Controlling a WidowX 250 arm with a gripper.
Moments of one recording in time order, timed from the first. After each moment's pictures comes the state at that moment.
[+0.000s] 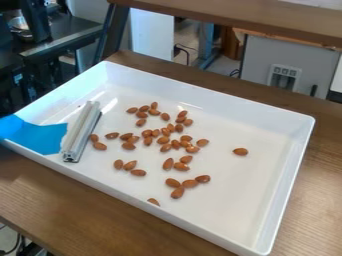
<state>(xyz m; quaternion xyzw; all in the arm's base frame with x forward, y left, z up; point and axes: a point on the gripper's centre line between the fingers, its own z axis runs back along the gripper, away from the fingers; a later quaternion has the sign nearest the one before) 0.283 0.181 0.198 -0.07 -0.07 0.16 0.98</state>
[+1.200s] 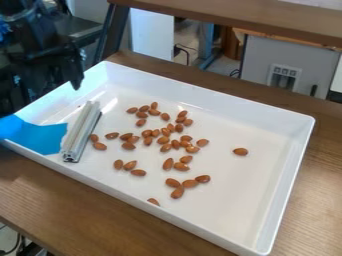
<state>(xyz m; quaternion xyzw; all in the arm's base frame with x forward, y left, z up) 0.305 0.153 0.133 -0.06 -0.16 0.23 0.96</state>
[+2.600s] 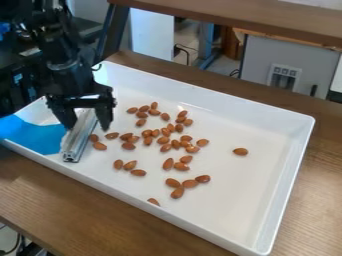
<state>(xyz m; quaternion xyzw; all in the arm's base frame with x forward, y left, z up) 0.319 0.127 0.070 -0.04 -0.12 0.19 0.97</state>
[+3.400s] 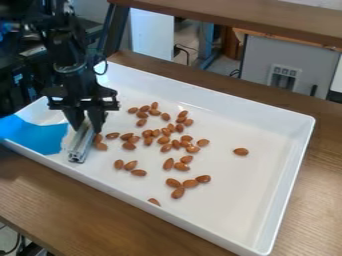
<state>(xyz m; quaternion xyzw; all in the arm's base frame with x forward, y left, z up) 0.324 0.107 0.066 -0.03 -0.10 0.20 0.97</state>
